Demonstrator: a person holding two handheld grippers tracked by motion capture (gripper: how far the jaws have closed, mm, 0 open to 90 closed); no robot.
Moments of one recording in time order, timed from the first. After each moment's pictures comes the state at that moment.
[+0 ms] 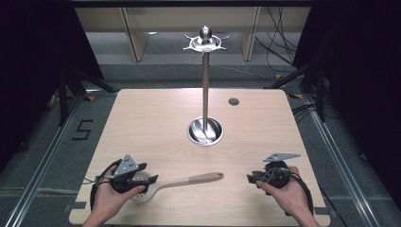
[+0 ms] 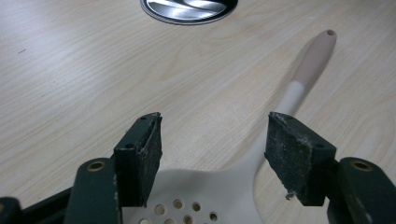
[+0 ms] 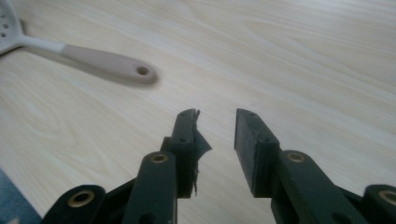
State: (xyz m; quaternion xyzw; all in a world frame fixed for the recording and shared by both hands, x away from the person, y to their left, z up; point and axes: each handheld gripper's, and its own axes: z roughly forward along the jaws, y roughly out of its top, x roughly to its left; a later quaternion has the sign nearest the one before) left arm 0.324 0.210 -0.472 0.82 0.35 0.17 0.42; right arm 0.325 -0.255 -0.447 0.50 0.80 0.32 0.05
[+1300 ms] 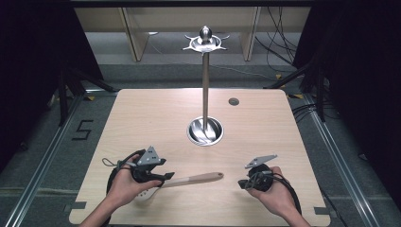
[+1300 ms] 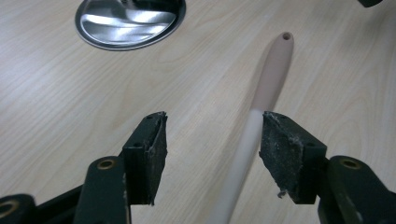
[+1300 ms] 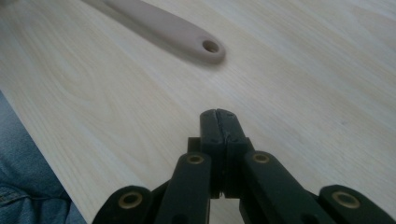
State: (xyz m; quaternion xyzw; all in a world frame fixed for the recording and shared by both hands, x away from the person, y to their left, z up) left arm 0.352 0.160 -0.452 0.88 0.27 0.13 0.38; right arm 0.330 -0.205 -0.459 0.40 0.87 0.29 0.04
